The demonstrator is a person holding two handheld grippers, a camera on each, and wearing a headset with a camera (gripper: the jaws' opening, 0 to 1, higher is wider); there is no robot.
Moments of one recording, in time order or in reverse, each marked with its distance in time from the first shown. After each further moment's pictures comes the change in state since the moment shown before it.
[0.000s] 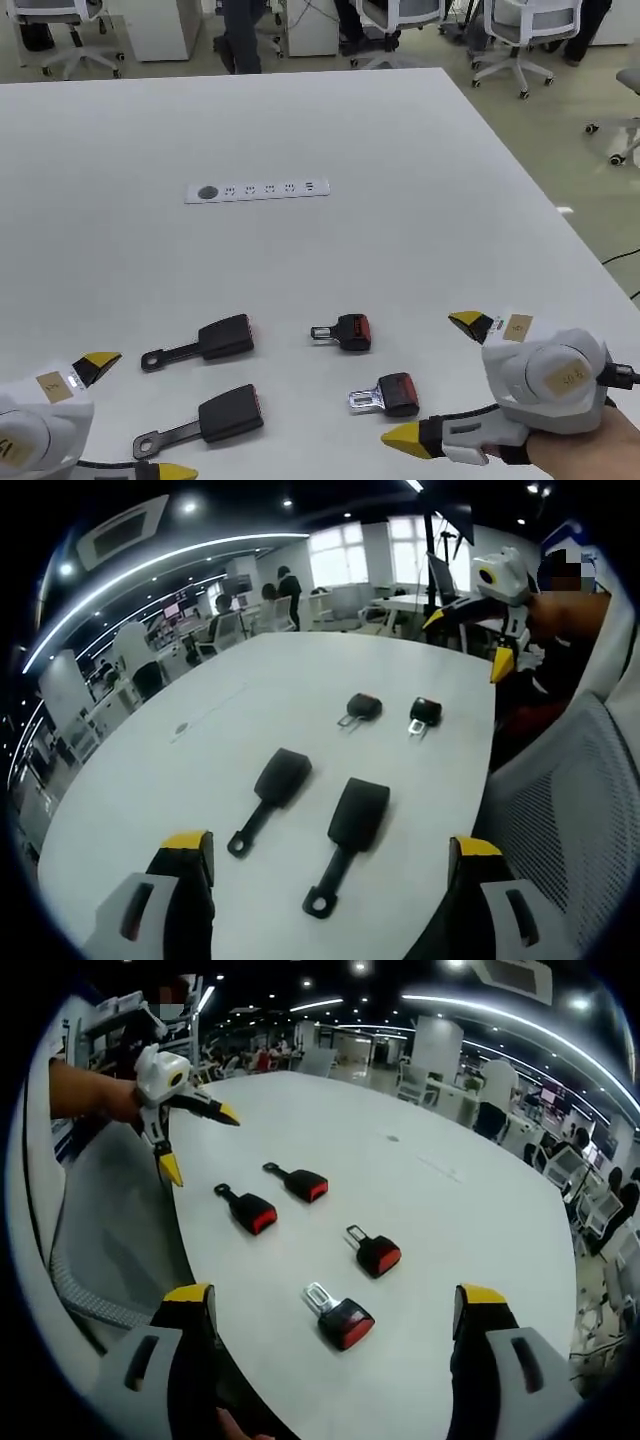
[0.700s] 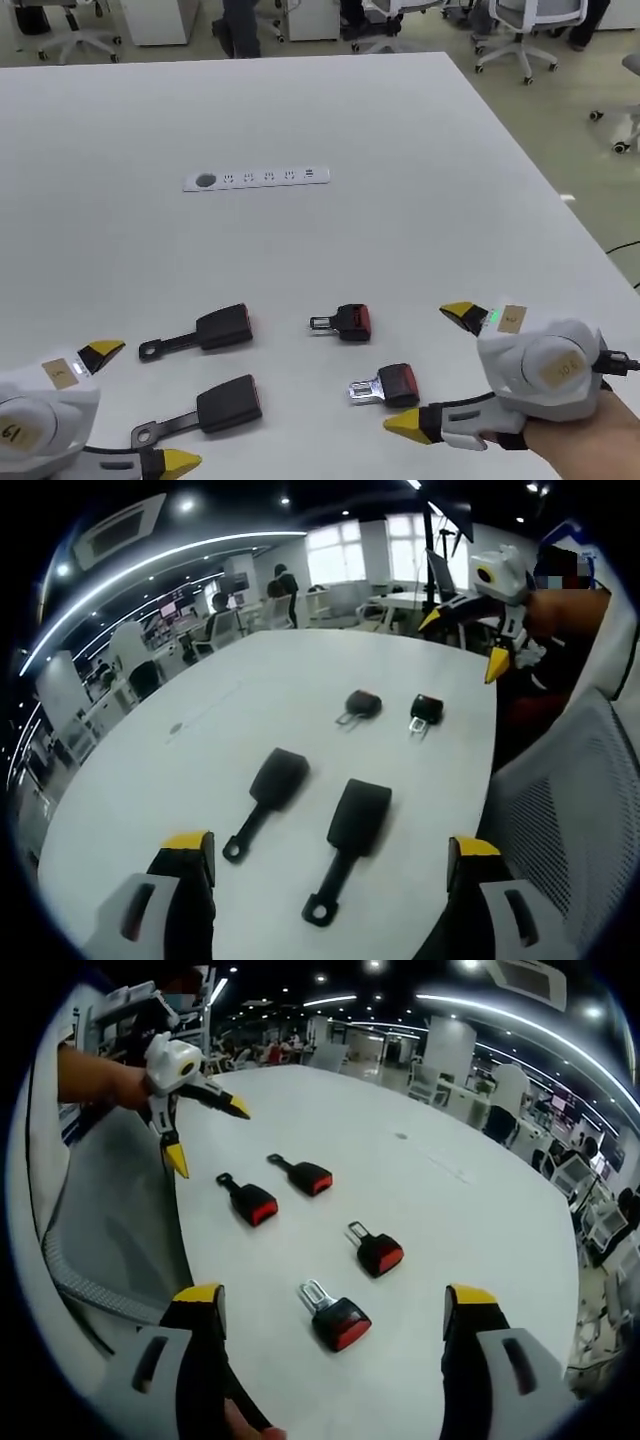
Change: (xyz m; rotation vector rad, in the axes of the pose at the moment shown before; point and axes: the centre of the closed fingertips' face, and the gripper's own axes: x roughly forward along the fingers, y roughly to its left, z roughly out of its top) left arm 0.013 0.000 -0.002 0.018 0.017 -0.017; right arm 0.012 -0.005 -0.005 -0.044 0.016 0.031
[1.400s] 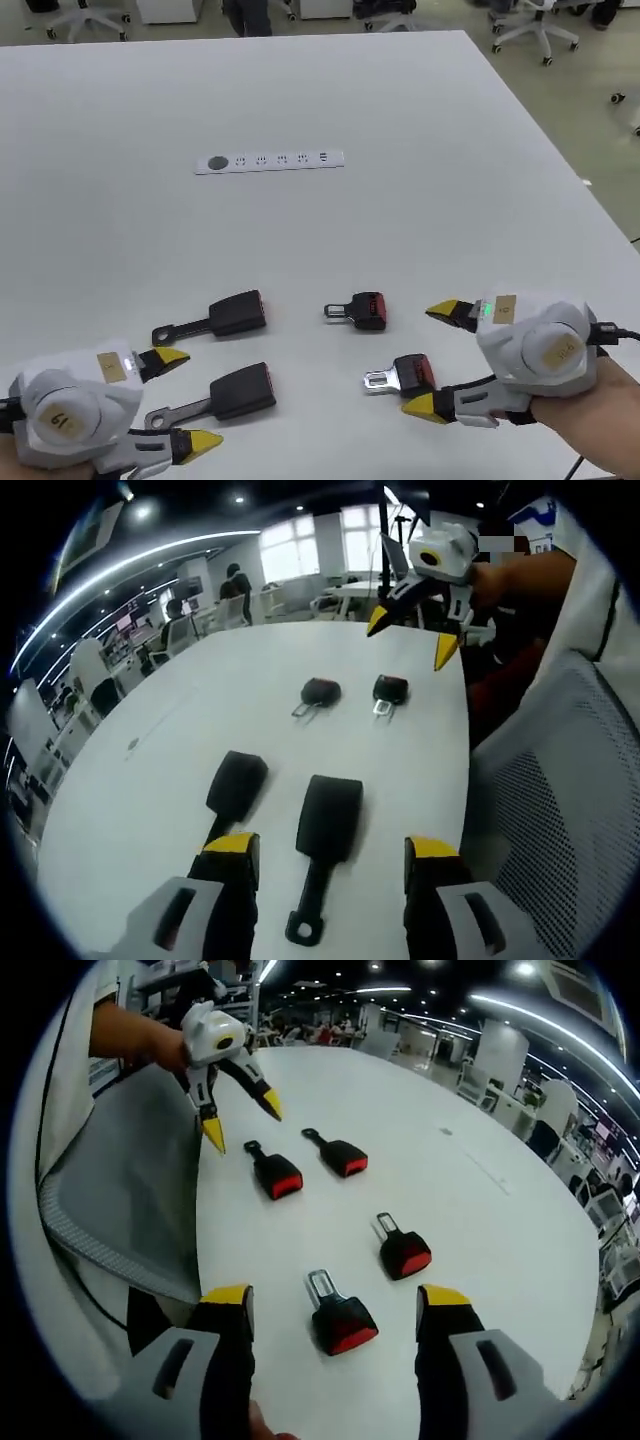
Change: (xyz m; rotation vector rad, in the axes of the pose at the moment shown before) left arm 0.031 -0.027 -0.002 0.125 0.037 -0.165; right arm 0.030 0.009 -0.017 -0.162 0.072 0.192
